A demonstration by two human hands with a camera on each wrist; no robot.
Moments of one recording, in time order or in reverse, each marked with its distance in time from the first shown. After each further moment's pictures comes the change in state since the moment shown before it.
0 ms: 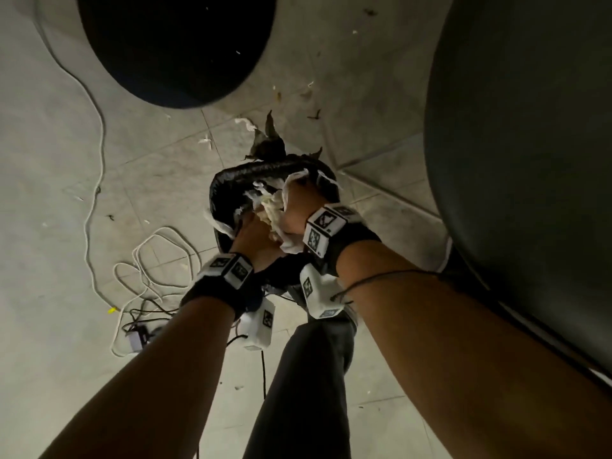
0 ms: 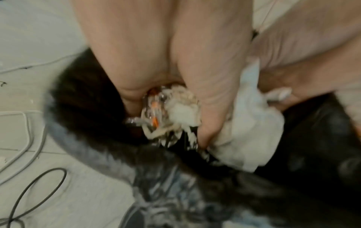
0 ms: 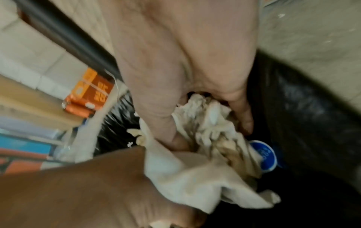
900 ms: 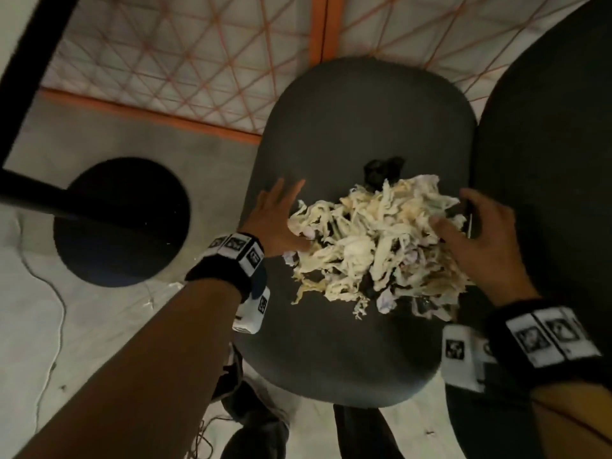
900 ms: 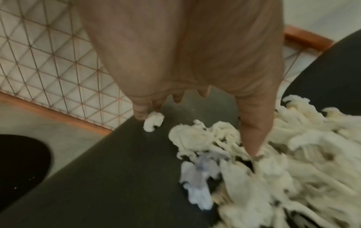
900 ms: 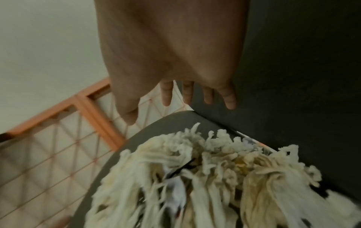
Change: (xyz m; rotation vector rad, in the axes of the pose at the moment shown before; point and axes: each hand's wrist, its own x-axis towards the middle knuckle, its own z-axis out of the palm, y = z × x) left_hand -0.113 0.375 -0.234 0.104 0.136 0.501; right_hand -0.347 0.167 -0.430 0.460 0.881 0.355
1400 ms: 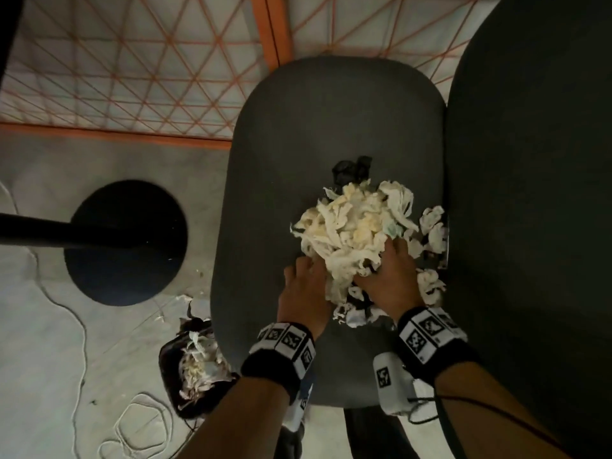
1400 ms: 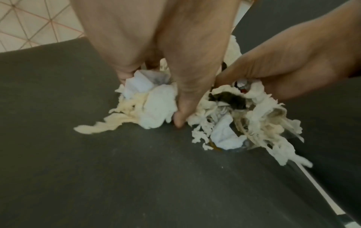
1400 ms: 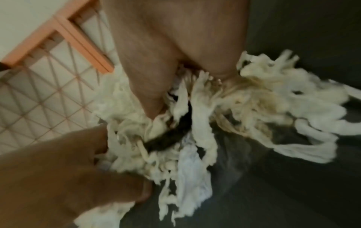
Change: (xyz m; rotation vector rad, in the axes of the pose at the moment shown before) left_hand -0.045 0.087 0.116 0.082 0.137 -0.033; right_hand -0.005 0.054 0.084 -0.043 -0.198 0.043
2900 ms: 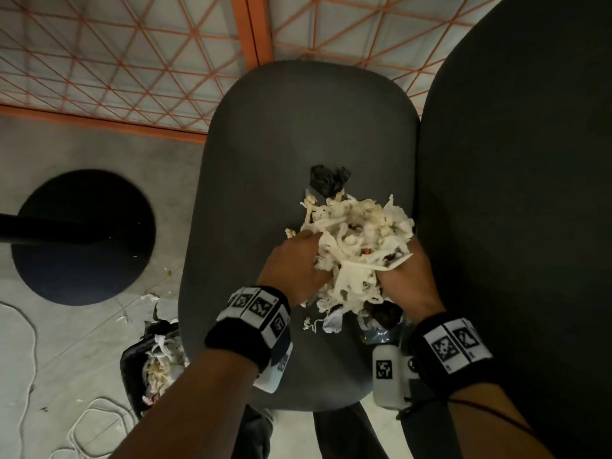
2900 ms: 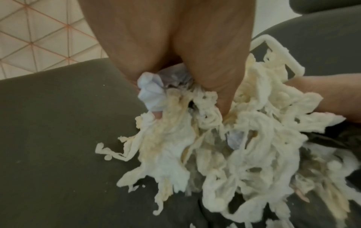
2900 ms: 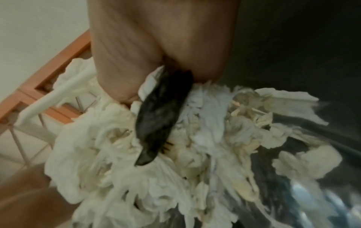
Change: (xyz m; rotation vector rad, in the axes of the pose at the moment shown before) left_hand 0.039 0.041 -0.059 -0.146 -0.054 0.240; right_hand -0.004 -0.014 -0.075 0.442 0.065 0.008
